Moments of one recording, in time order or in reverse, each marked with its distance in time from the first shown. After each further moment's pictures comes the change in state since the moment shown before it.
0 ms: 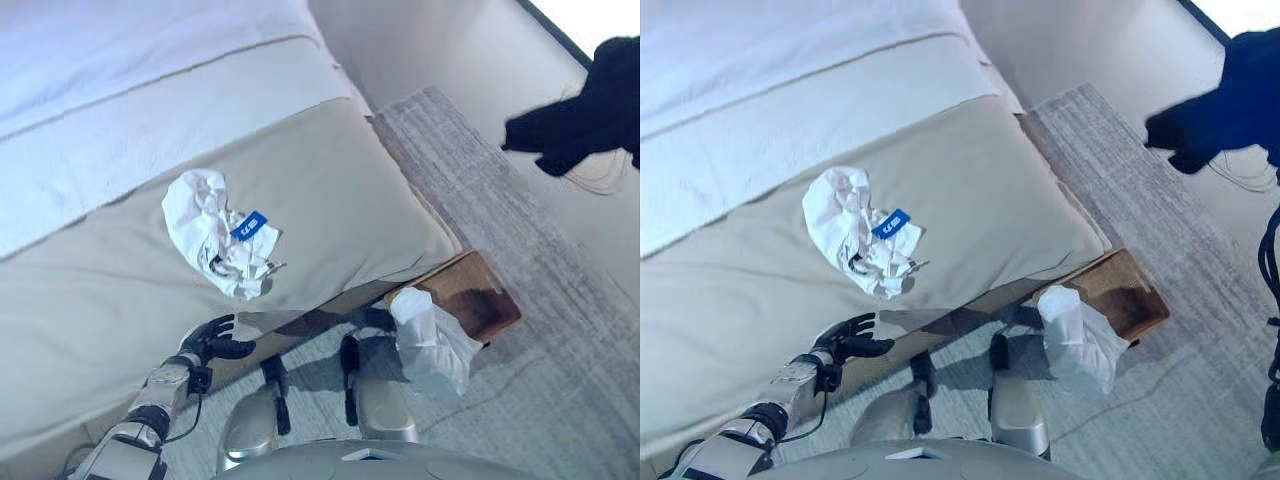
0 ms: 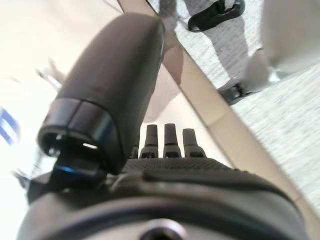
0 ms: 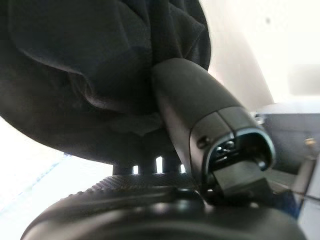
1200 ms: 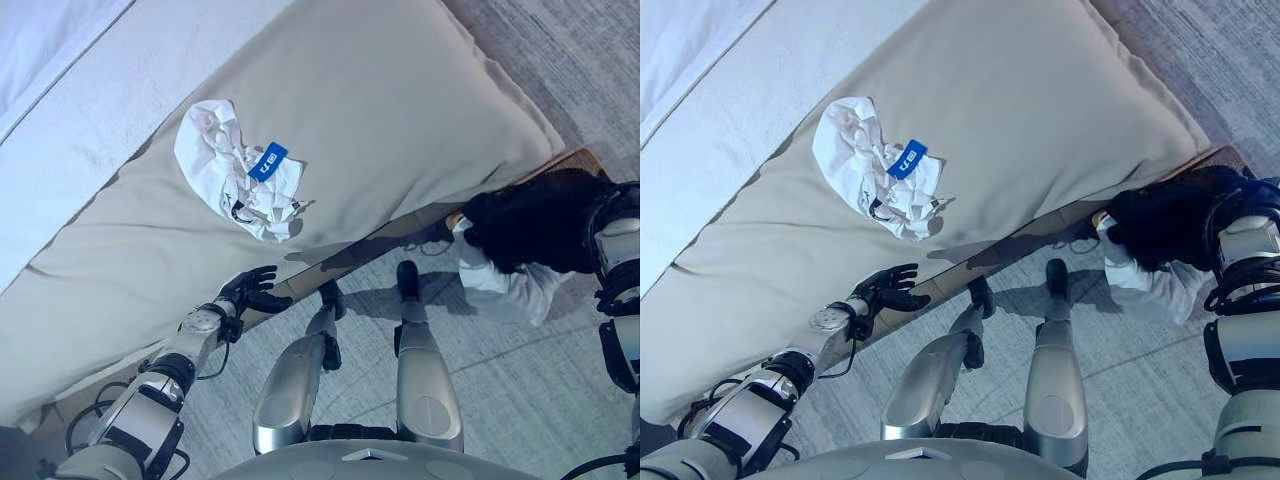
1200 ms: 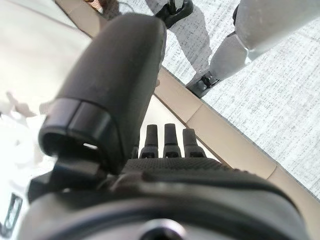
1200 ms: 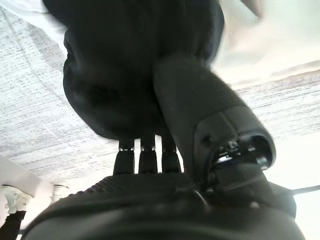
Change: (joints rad) left arm -0.209 0.015 -0.158 -0.079 -0.082 -0.026 -0.061; right arm -0.450 0.149 0.432 0.871 -0.039 0.199 0.360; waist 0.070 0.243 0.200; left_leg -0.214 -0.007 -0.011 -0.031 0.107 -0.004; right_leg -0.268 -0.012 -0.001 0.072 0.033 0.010
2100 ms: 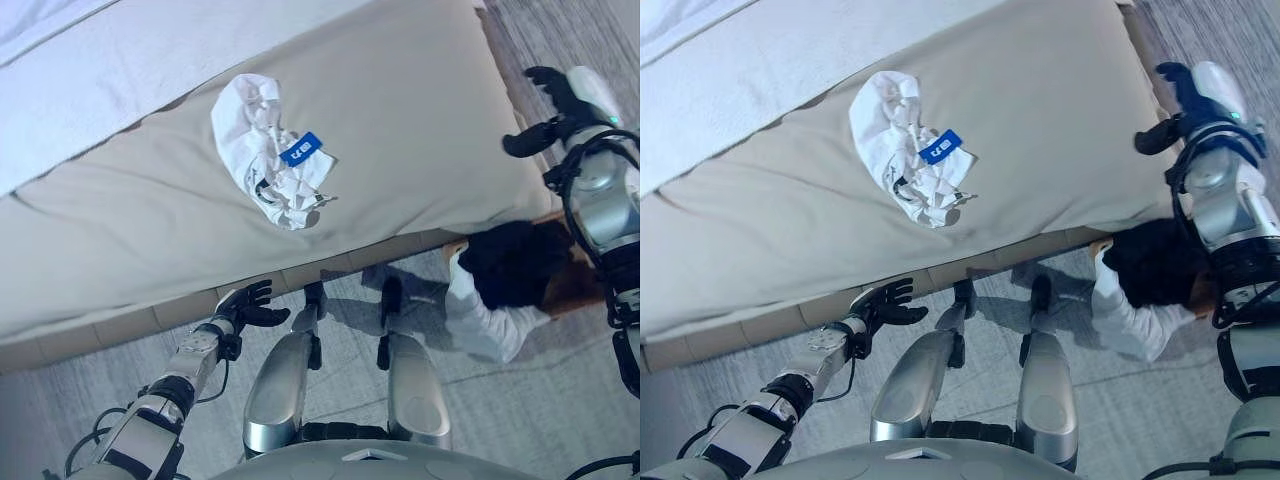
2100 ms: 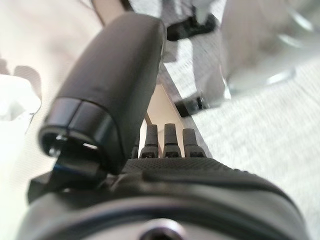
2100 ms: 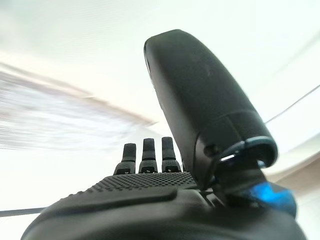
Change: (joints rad) left arm 0.099 -0.060 0.061 -0.018 -0.039 -0.002 0.034; right arm -0.024 -0.010 0.150 -0.628 -0.224 -0.098 0.271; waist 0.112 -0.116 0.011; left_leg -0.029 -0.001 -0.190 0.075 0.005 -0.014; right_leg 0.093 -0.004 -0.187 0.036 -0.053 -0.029
